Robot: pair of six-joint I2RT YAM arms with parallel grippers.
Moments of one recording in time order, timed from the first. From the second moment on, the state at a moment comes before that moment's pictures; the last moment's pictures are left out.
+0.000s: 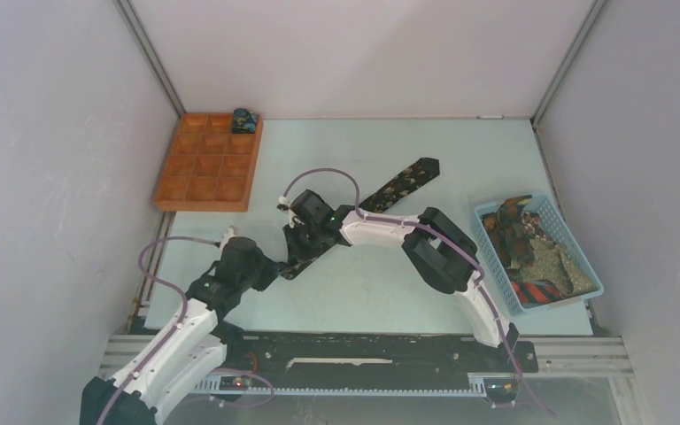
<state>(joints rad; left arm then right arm) -0.38 0.68 0.34 -0.44 -0.05 -1.10 0.99 2.22 1.61 -0.27 -0.39 0.54</state>
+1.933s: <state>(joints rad) -0.41 1.10 0.45 -0.19 0.04 -1.02 0.89 2.09 1.46 -0.27 -0.36 0.54</state>
